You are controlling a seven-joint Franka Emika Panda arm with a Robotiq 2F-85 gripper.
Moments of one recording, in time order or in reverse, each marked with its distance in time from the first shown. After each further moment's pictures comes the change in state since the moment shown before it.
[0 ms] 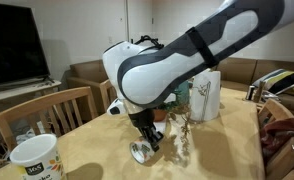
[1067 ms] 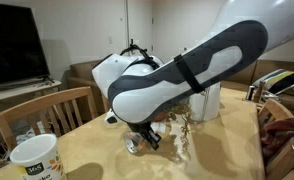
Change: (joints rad) arm 0.072 0.128 -0.062 0.188 -0.085 -0.104 -0.016
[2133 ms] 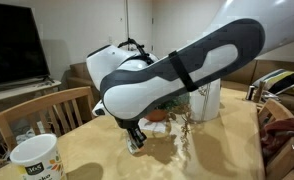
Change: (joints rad) arm 0.014 0.037 0.000 0.086 0.041 0.113 0.051
